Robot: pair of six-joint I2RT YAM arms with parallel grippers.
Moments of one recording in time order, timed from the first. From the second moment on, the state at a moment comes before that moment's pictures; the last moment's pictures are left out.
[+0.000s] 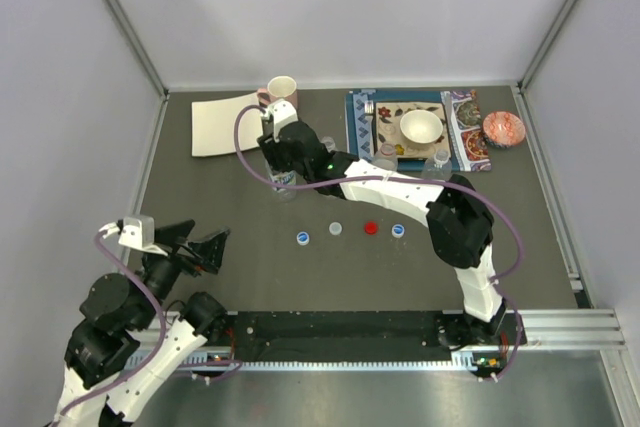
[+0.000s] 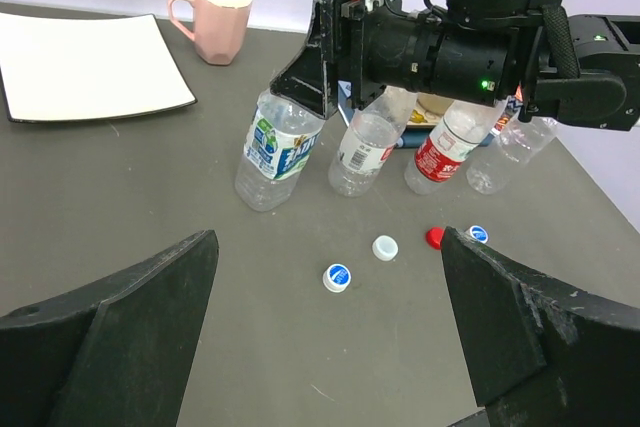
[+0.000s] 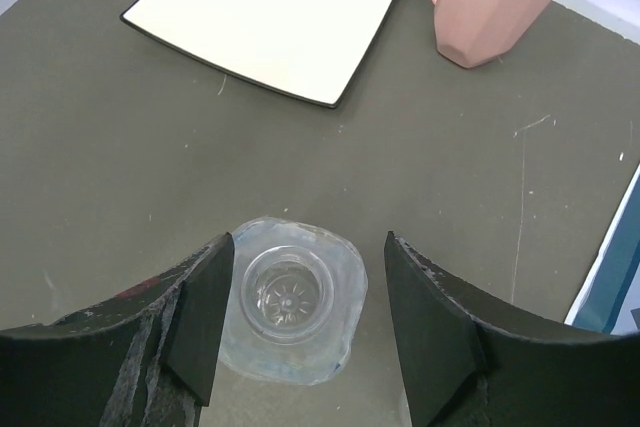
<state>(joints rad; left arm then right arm) -0.66 0.04 0.82 -0.76 -0.30 -0.34 0.97 2.02 1.68 -0.03 0.31 0.12</state>
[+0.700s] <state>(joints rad) -0.66 0.04 0.80 -0.76 -0.28 -0.35 0.99 2.02 1.71 -0.06 0.31 0.11</state>
